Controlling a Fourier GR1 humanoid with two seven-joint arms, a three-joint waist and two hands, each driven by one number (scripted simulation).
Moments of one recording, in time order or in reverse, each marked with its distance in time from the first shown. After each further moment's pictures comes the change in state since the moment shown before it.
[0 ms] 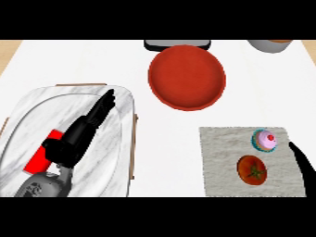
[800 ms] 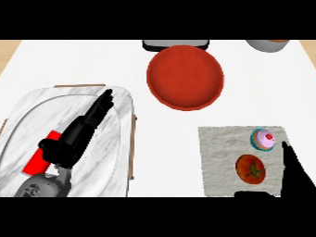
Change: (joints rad) left arm 0.016 -0.026 0.037 -0.012 -0.024 -0.028 0.009; right arm -0.007 0.204 0.033 0.134 0.384 0.051 0.015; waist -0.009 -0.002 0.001
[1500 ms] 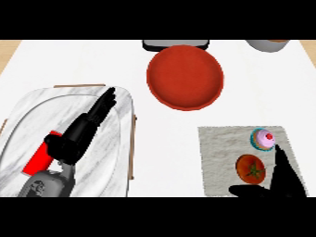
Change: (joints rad) left arm -0.017 -0.047 0.036 0.026 -0.038 -0.039 0.009; right arm 0.006 0.167 -0.110 0.178 0.031 0.018 -0.098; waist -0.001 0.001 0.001
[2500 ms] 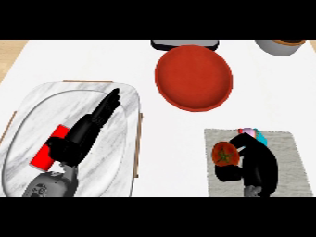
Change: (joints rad) left arm 0.015 -0.064 0.034 -0.042 -0.062 -0.072 0.036; right arm -0.180 0.104 0.031 0.170 0.193 0.028 -0.142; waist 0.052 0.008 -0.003
